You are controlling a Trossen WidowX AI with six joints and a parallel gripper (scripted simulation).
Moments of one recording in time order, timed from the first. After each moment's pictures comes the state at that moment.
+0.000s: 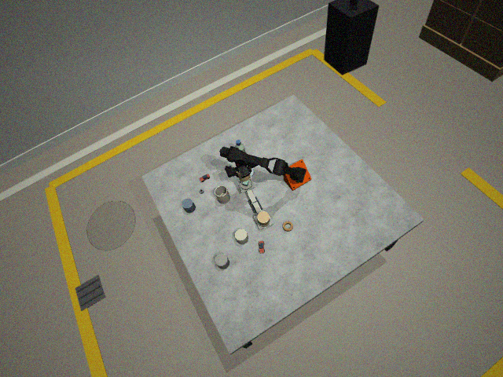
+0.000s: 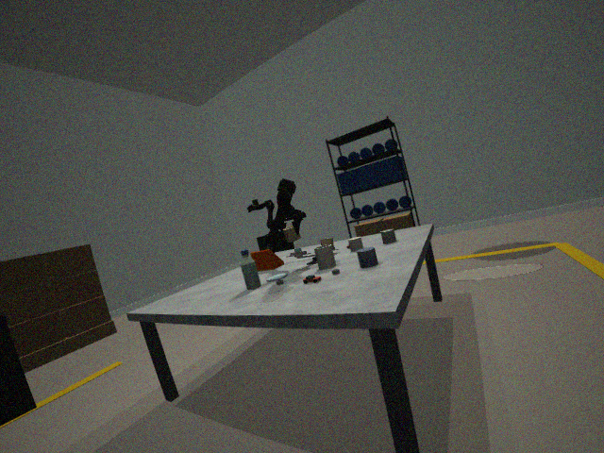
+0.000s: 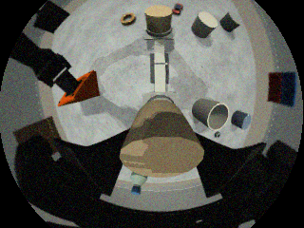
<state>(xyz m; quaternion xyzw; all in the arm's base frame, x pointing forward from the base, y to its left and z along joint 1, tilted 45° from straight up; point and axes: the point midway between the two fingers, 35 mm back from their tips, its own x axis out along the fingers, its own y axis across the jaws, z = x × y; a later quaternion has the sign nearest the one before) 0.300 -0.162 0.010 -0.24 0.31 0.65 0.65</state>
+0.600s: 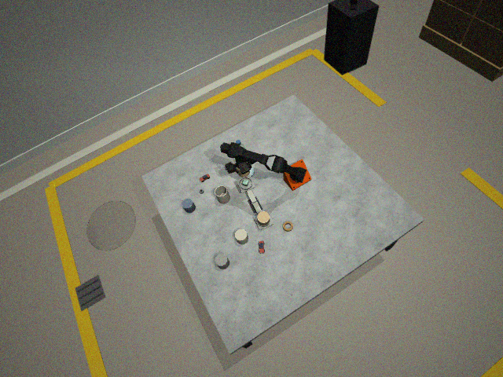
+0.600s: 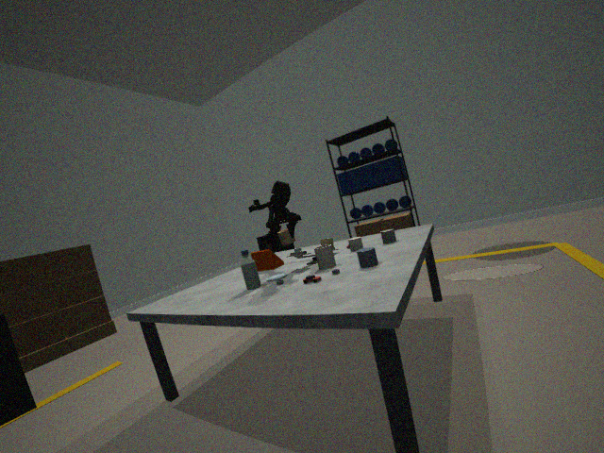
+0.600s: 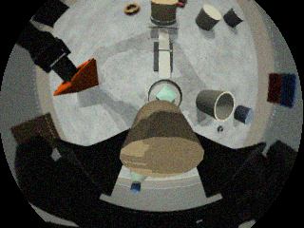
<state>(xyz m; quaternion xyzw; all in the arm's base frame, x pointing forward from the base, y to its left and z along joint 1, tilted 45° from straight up) 0.287 -0.179 -0.018 -0.25 0.31 0.65 0.65</state>
